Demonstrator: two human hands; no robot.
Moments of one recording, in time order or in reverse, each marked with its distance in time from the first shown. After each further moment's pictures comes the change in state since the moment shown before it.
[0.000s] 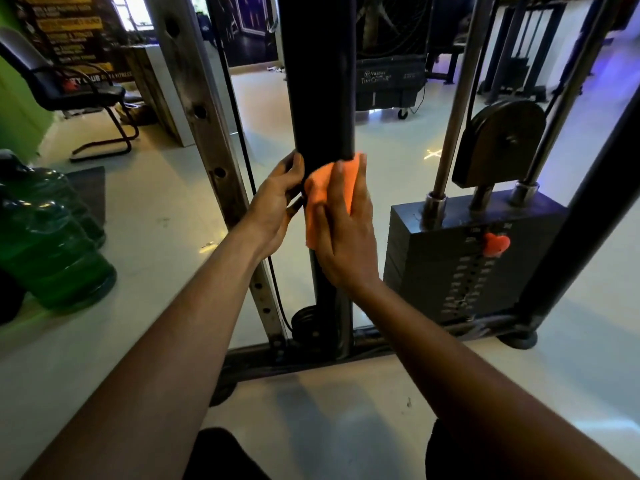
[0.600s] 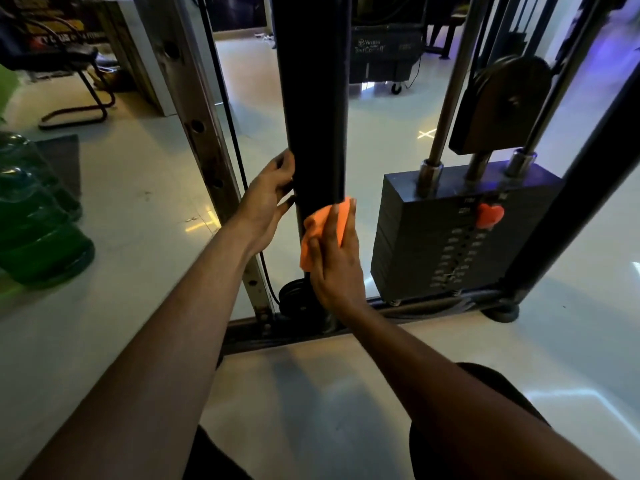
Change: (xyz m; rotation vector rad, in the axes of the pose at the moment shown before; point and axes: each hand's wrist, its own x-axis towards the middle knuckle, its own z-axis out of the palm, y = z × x) left_hand -0.015 -0.049 -0.001 0.001 -0.016 -0.059; right_hand -0.091 0.036 0.029 0.028 -0.166 0.201
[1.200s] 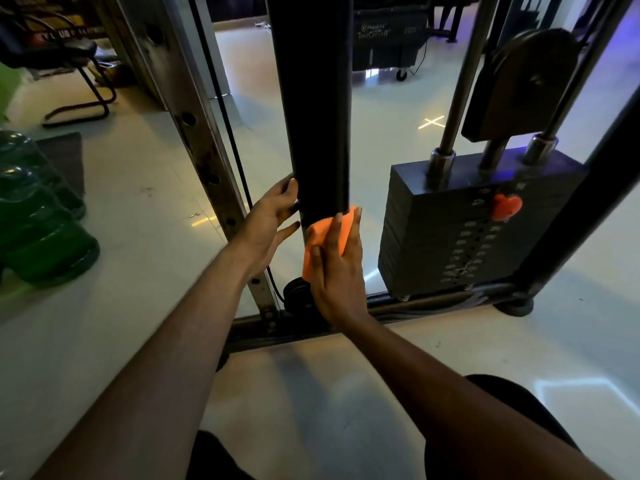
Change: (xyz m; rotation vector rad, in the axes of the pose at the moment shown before) left_hand -0.007 -0.039 -0.008 0.021 -0.019 -0.104; right_hand -0.015 0.016 0.023 0.000 -0.012 0.066
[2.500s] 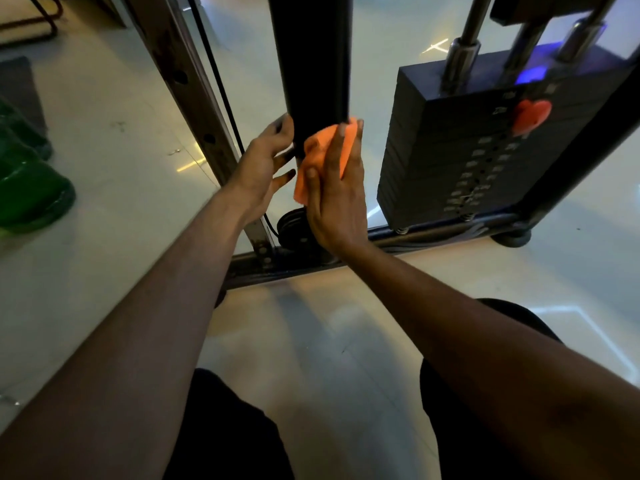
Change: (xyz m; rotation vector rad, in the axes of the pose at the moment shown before) left_hand 0.000 -0.047 -0.005 0.037 -0.021 -0.059; right_hand 0.007 0.016 0.018 -0.014 0.098 -0.029
